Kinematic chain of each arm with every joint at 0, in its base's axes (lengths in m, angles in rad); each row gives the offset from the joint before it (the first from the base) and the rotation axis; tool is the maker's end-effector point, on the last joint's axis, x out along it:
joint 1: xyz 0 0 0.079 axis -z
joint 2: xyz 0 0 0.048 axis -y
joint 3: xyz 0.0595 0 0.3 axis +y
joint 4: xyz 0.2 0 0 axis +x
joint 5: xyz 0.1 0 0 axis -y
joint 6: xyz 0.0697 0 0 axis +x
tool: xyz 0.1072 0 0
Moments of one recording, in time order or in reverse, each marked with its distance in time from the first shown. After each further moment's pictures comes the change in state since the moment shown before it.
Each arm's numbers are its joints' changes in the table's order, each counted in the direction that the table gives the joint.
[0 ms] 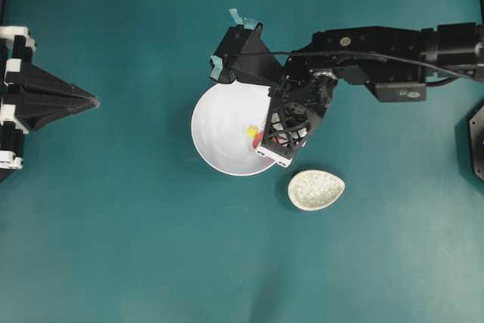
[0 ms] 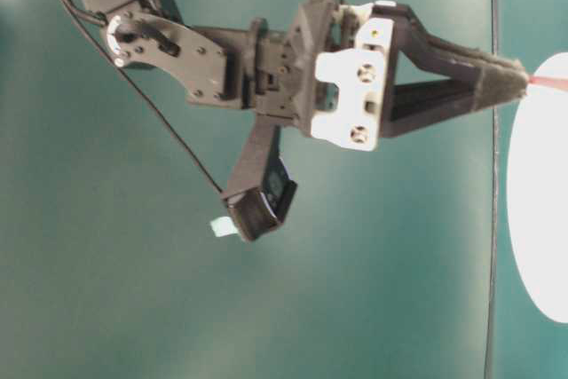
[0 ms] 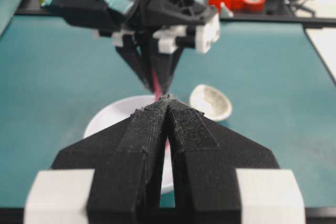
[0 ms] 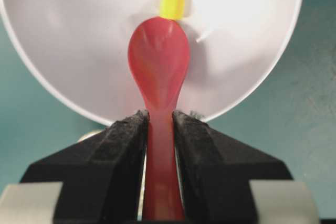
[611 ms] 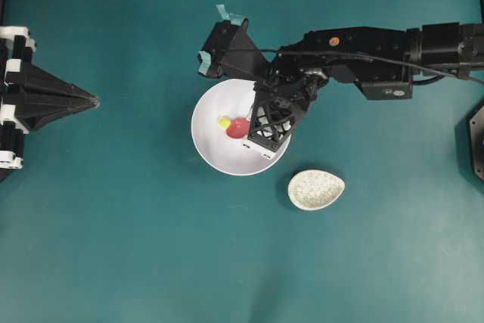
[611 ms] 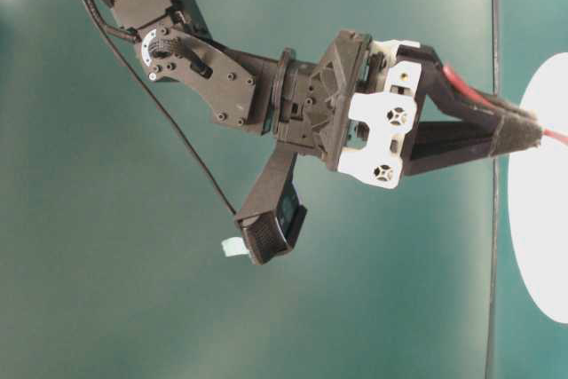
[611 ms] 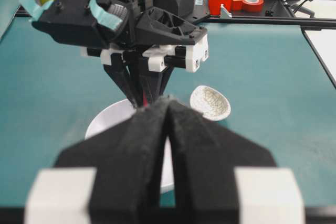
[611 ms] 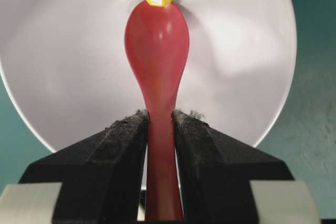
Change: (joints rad) left arm 0.002 0.000 0.000 0.000 0.000 0.000; right arm 0.014 -0.034 0.000 -0.020 0.181 -0.046
